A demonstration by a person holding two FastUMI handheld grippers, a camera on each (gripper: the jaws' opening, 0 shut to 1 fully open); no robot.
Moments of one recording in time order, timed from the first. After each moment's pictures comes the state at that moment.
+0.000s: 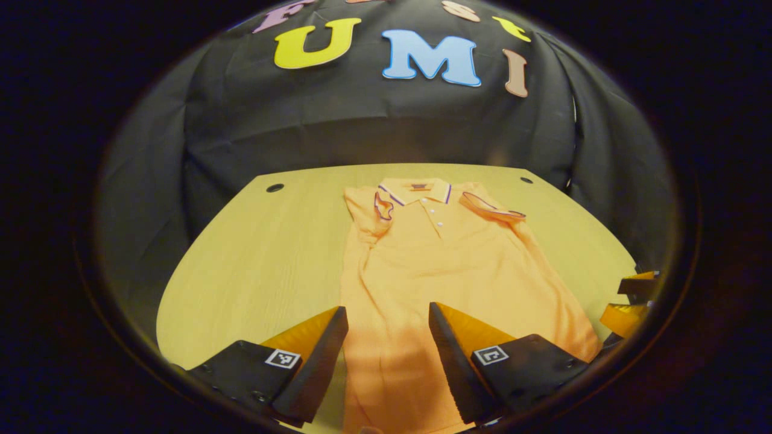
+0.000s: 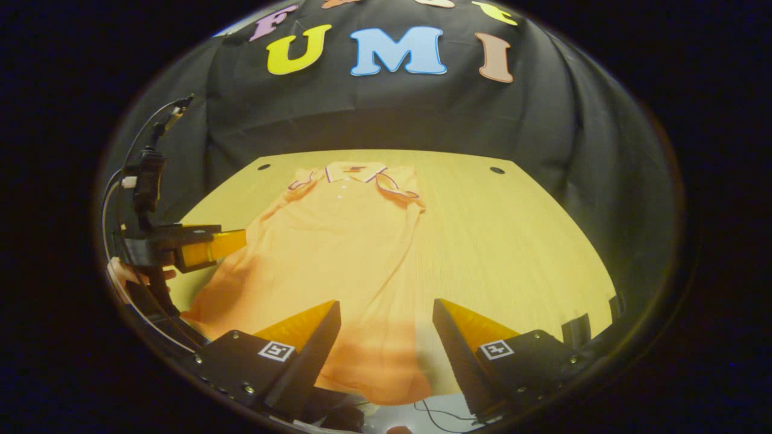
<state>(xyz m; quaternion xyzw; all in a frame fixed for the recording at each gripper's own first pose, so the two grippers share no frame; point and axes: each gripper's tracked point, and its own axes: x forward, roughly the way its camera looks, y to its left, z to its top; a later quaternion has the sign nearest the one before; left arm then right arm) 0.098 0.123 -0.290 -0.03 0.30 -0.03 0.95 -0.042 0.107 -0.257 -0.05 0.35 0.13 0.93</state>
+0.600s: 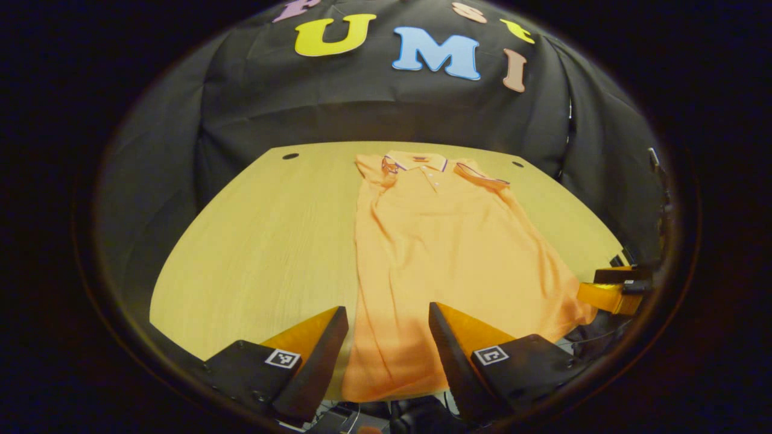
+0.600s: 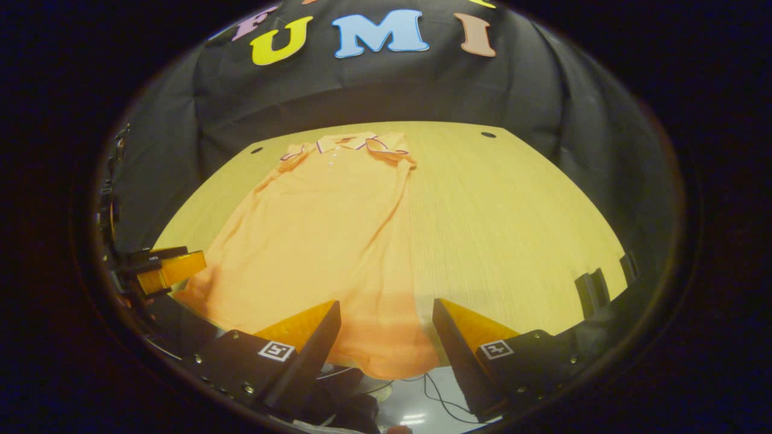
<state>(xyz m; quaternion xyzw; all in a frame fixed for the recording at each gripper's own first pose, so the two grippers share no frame) -0.006 0.136 -0.313 -0.05 0.33 -0.04 0.94 -0.080 0.092 -0.300 -0.01 0.40 0.11 0.91</state>
